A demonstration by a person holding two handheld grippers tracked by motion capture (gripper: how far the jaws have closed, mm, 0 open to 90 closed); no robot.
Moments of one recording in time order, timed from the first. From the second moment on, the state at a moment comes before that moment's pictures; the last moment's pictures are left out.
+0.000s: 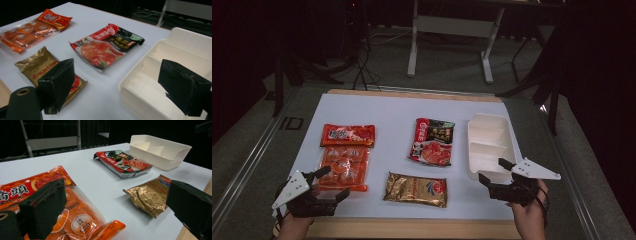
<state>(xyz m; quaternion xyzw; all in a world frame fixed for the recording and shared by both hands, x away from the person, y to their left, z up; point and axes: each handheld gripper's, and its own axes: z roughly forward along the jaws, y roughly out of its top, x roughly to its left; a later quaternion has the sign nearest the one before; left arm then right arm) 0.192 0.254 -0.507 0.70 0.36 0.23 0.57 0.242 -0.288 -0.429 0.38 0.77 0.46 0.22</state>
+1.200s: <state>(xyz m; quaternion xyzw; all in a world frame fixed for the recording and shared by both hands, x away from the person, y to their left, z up) 0.187 0.253 -0.507 0.70 0.36 0.21 0.58 0.290 -0.191 -0.428 0.25 0.84 0.47 0.10</state>
